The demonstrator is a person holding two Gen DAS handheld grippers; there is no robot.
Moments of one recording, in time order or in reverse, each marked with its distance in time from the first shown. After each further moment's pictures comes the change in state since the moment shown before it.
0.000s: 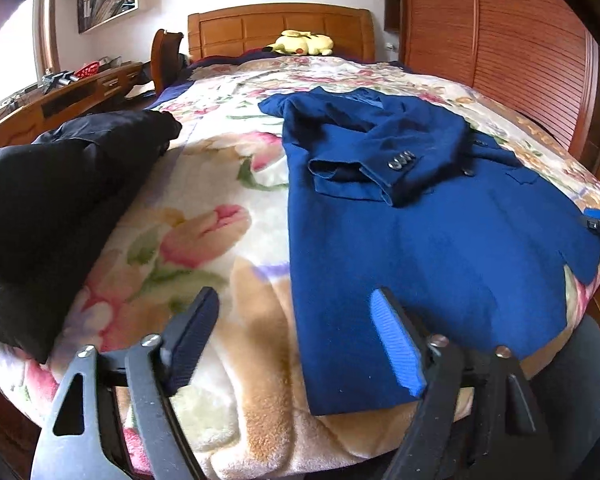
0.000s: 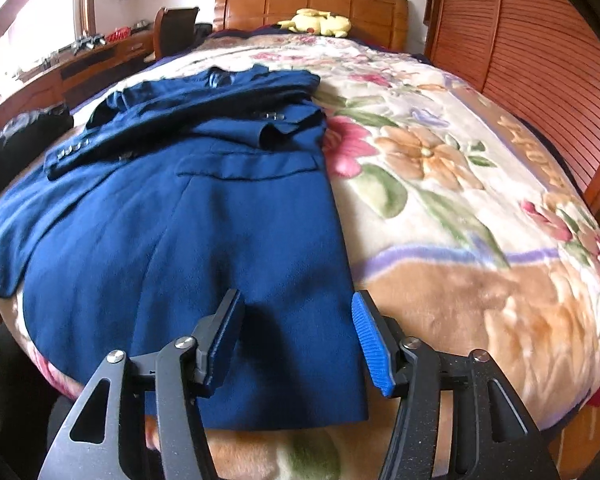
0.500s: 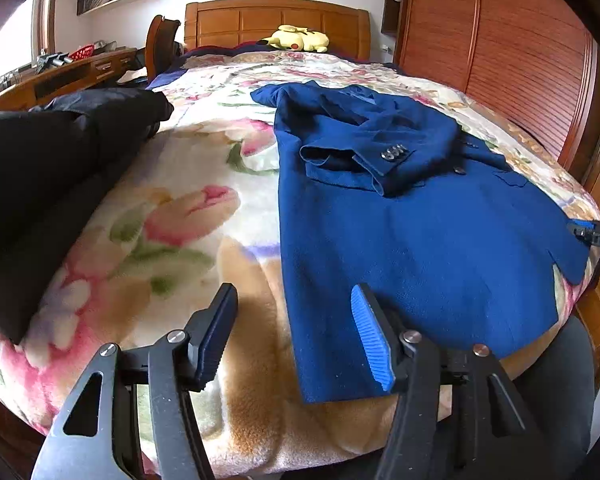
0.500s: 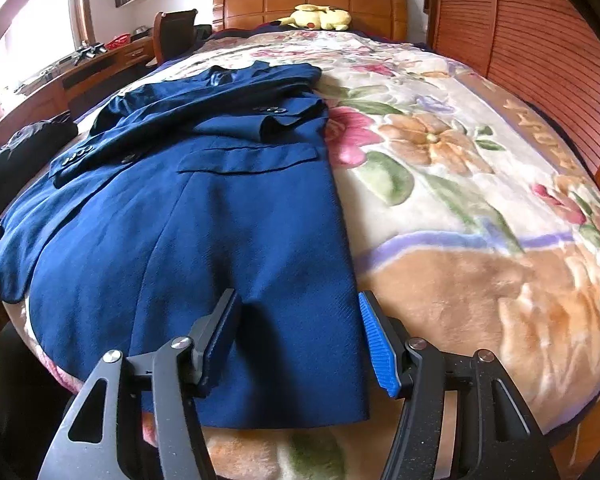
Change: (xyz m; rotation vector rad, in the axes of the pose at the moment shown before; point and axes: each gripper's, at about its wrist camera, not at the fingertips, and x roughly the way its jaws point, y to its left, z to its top) left arm 0.002 0.006 -0.011 -0.064 0.009 -0.074; right arm 0.001 -0.006 -0.007 0.048 0.006 0.064
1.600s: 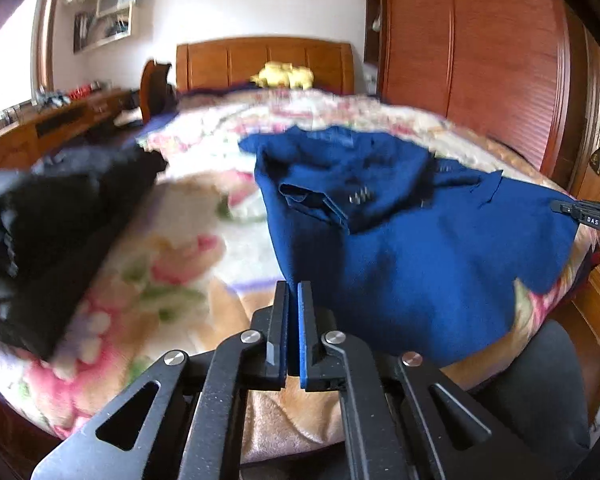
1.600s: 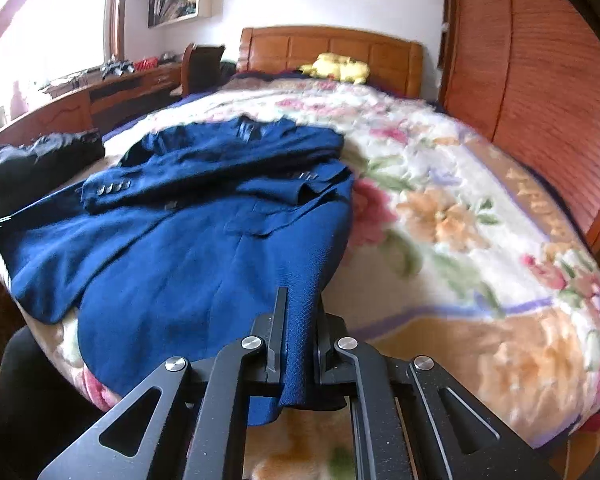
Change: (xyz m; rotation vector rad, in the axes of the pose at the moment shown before) left arm -0.056 -0.027 0.007 0.064 -0.153 -0.002; right arm -0.054 0.025 0.007 -0.074 -0.213 -0.019
